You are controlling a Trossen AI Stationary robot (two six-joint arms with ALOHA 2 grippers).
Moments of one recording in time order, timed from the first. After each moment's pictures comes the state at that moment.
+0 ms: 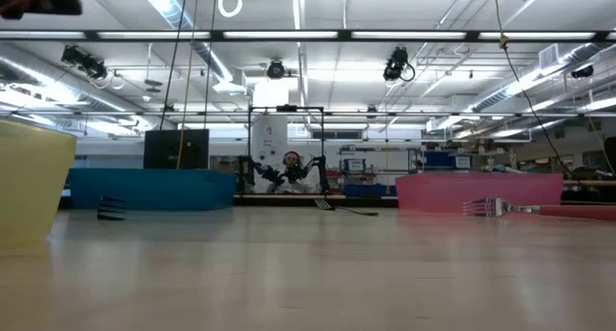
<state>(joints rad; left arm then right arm) -0.57 1.23 1.13 -1.09 -0.02 -0.94 0.35 1.33 1.45 -1.02 0.94 0.16</state>
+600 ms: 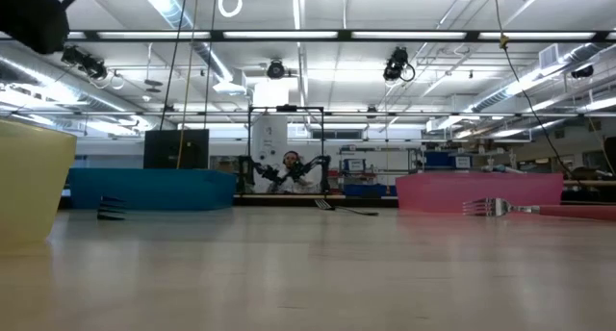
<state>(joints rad) -0.66 1.23 0.81 -0.89 0.17 -1.20 0.28 1.33 1.45 -1.03 0.89 0.15</state>
